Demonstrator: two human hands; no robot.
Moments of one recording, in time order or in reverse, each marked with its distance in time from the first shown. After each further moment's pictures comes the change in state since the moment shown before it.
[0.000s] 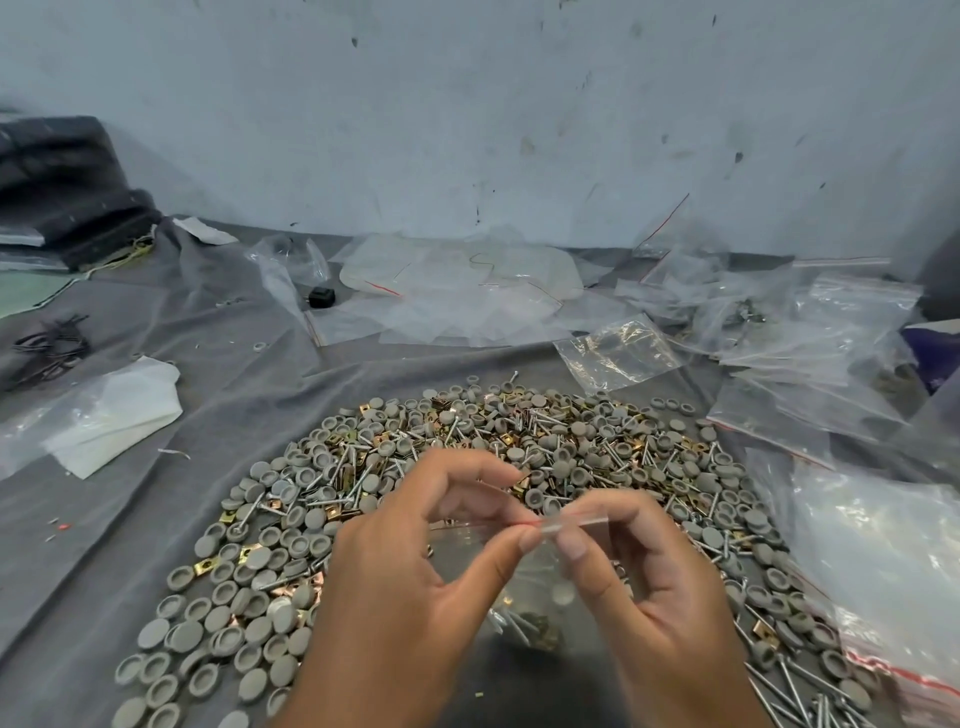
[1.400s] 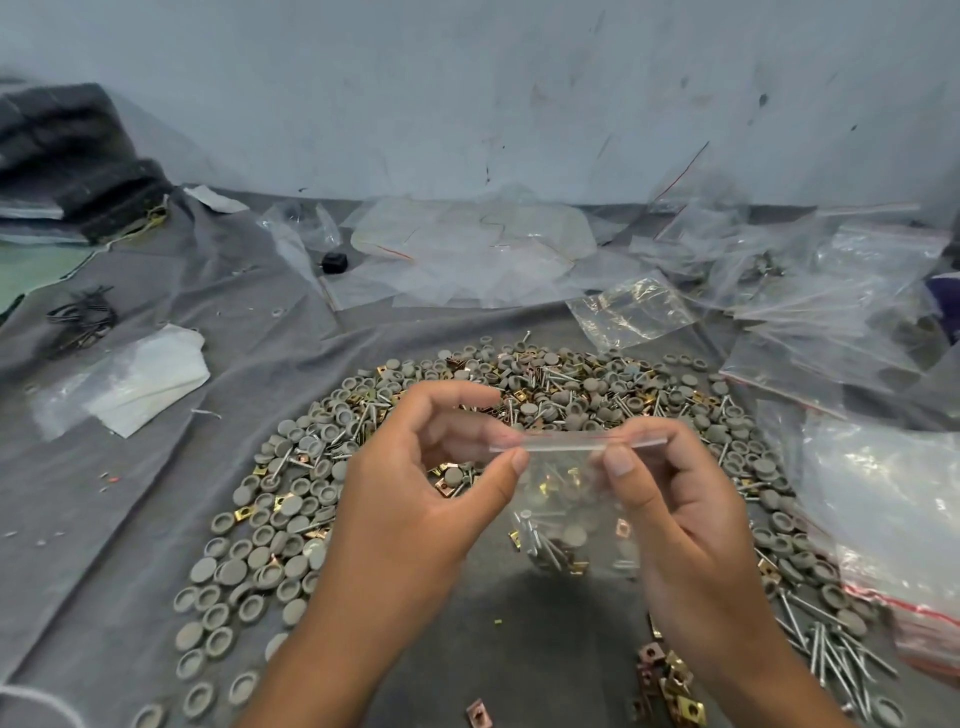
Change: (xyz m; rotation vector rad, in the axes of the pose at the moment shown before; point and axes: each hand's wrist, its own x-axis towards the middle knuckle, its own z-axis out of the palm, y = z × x) left_hand 0.002 -0.011 -0.004 -0.307 0.013 -0.273; right_hand 0.005 -0.009 -0.008 0.175 -0.005 0.081
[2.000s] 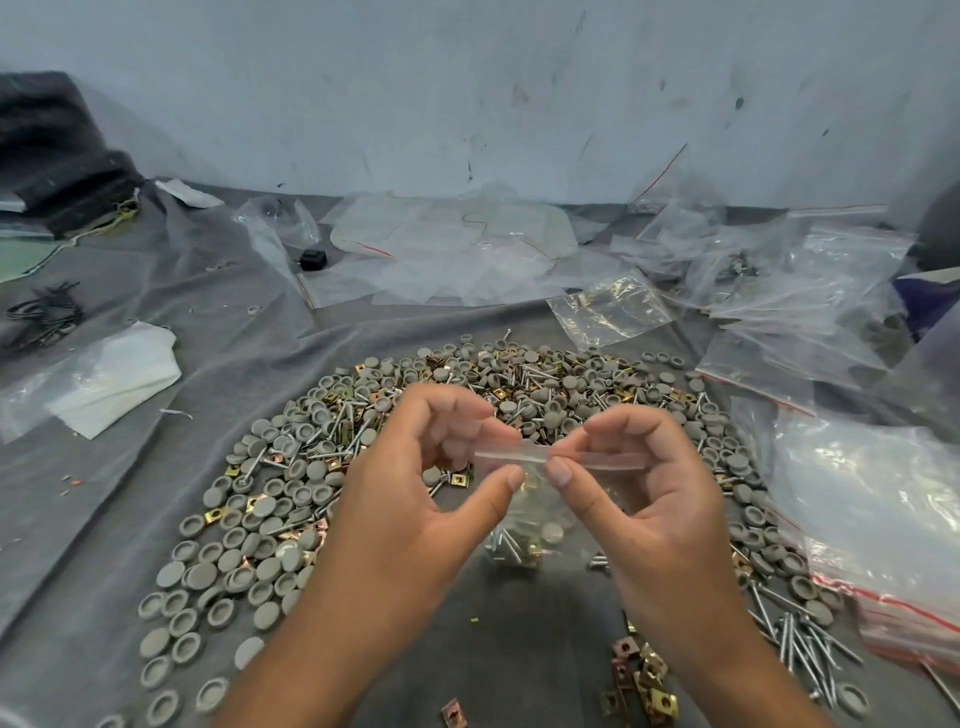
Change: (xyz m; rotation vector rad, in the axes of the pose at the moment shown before) left_hand -0.002 -0.004 0.007 0.047 -0.086 0.062; right_hand 0.000 -0.007 -0.001 0.067 0.011 0.001
